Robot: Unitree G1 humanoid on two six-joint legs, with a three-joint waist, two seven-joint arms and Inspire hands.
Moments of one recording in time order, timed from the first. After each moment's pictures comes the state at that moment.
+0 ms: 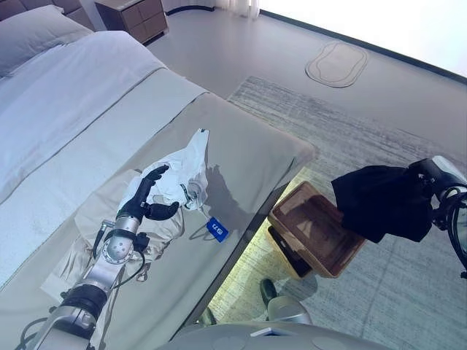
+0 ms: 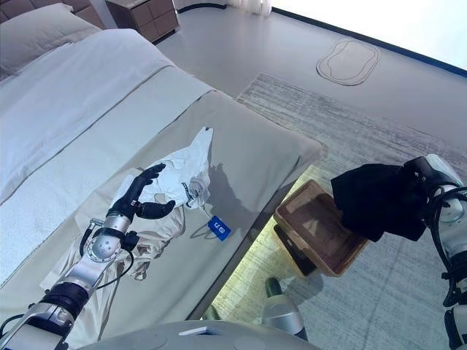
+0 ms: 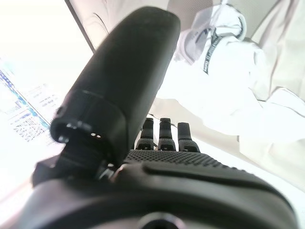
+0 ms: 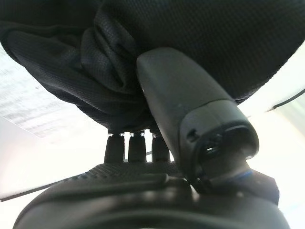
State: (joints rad) left arm -0.13 0.58 -0.25 0.61 0.00 -0.38 0.16; right arm -0.30 -0.99 0.10 0.75 -0.15 0.02 0.06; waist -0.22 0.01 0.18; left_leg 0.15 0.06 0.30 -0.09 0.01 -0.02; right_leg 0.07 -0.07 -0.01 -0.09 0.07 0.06
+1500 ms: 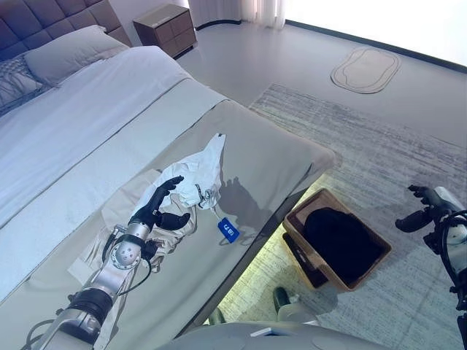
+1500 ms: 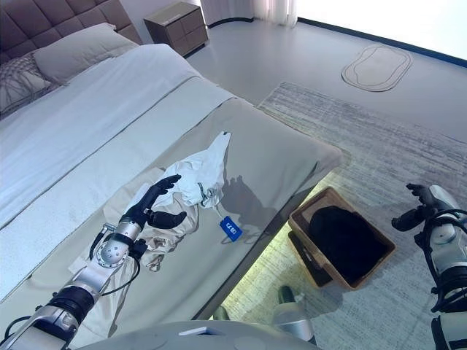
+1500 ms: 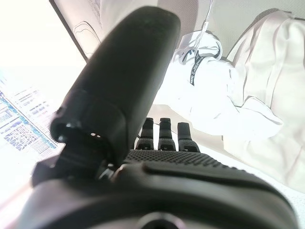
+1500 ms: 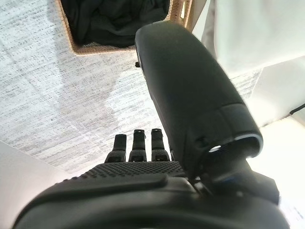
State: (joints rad) left arm -0.11 0.56 -0.32 0.61 0.00 -0.37 0.12; right arm -0.25 -0.91 0.06 0.85 -0.19 0.06 0.00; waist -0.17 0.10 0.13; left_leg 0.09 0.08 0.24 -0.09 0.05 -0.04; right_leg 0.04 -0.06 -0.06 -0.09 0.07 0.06
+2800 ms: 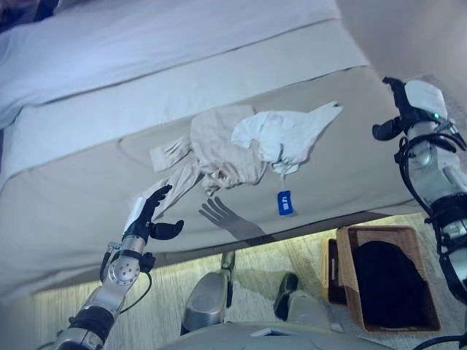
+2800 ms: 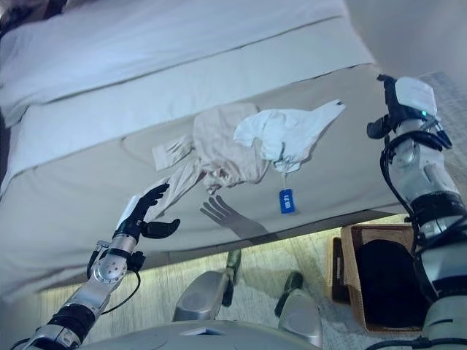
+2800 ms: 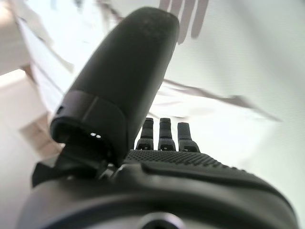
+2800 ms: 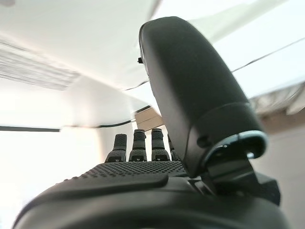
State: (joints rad) left arm -0.04 0.55 -0.23 0.60 0.02 -0.40 0.20; right arm -0.88 -0.91 0.41 0.76 -0.38 0.09 -0.23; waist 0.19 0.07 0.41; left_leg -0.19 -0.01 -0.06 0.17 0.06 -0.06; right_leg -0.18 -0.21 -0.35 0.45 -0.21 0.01
